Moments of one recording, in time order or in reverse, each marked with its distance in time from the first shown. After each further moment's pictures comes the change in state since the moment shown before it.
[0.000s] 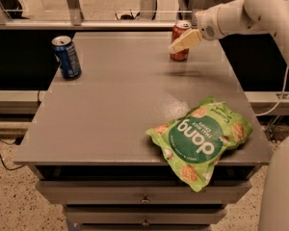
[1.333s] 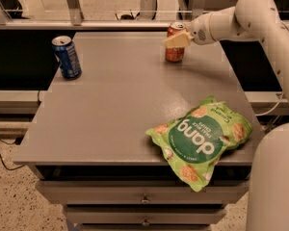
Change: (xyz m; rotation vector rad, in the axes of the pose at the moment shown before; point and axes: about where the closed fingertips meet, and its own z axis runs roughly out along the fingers) arm 0.002 0.010 0.034 -0.082 -0.066 0.127
